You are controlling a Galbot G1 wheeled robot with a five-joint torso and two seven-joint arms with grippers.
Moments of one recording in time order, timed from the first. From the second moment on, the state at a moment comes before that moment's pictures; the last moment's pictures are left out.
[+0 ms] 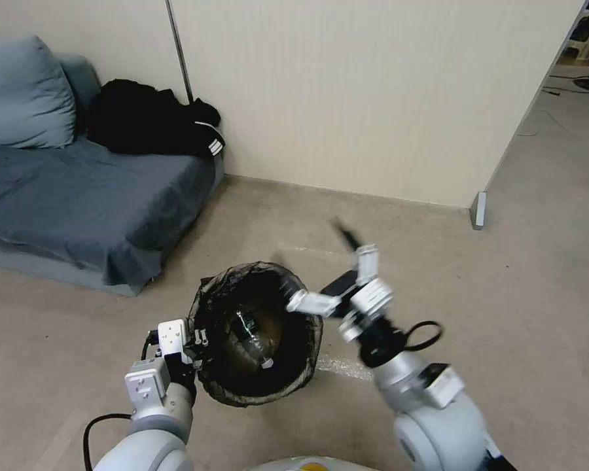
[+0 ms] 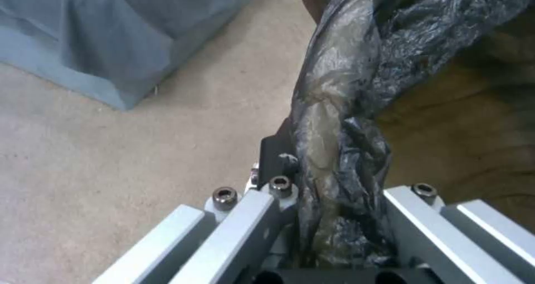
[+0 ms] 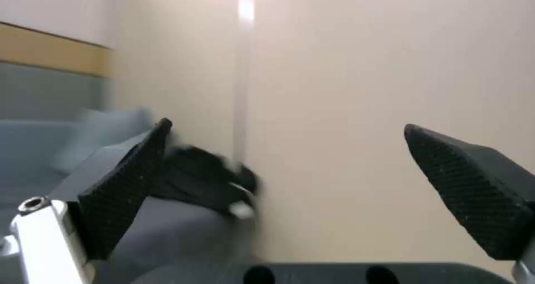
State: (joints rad) left arm 1.78 -1.51 -0.46 -2.44 -0.19 0.54 -0.32; right arm -1.56 1.35 0.23 2.31 0.03 0.21 0.02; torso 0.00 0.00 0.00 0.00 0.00
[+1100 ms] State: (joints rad) left arm 1.77 -1.52 -0.49 -2.43 -0.21 0.51 -0.32; right arm -1.71 1.46 0.30 2.20 -0.10 0.26 0.15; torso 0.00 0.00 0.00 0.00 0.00
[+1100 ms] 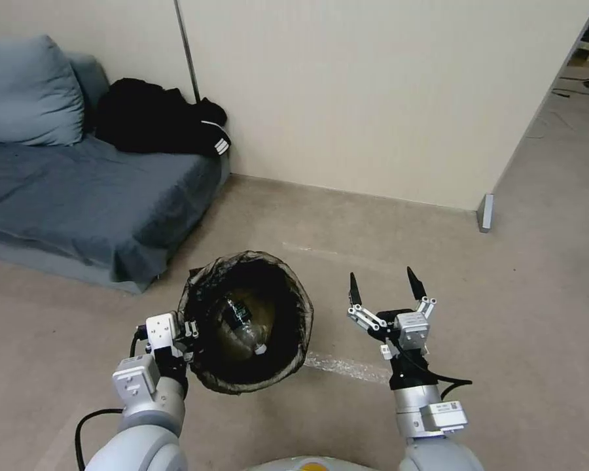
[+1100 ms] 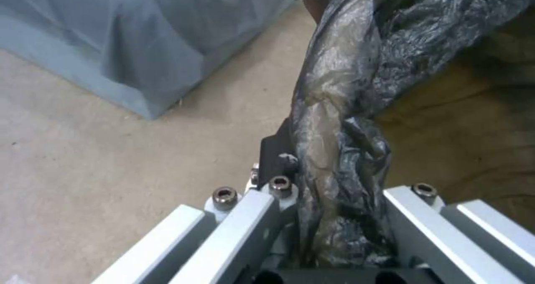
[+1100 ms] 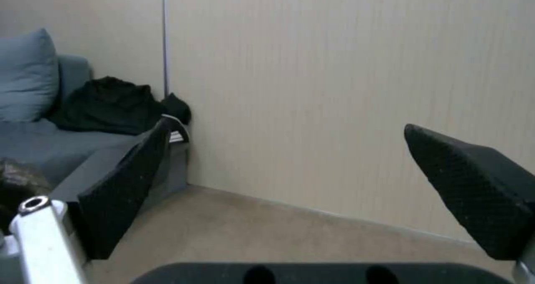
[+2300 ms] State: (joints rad) left arm 1.81 -1.52 -0.48 -2.45 -0.20 0.51 -0.32; right arm -1.66 1.45 0.29 2.20 -0.08 0.31 0.13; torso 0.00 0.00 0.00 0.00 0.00
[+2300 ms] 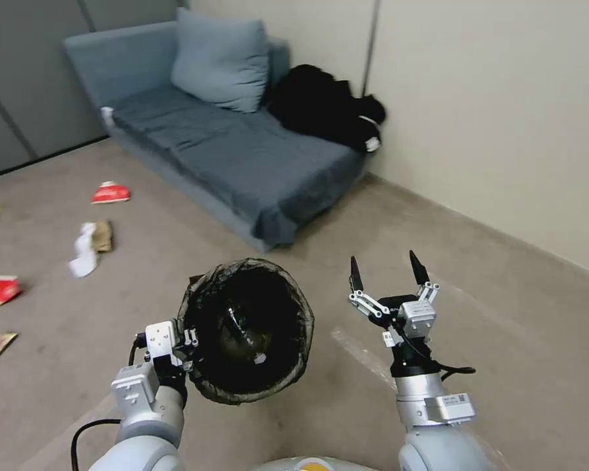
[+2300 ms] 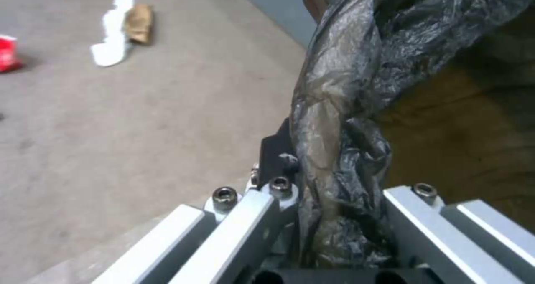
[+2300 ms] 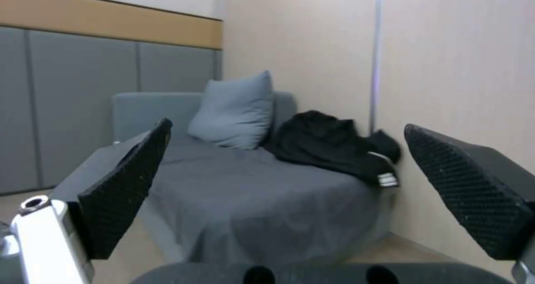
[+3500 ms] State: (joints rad) left arm 1.80 -1.52 -0.49 -2.46 -0.20 0.51 -0.32; right arm -1.66 1.44 0.29 2.21 -0.07 0.30 0.11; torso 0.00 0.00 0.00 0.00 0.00
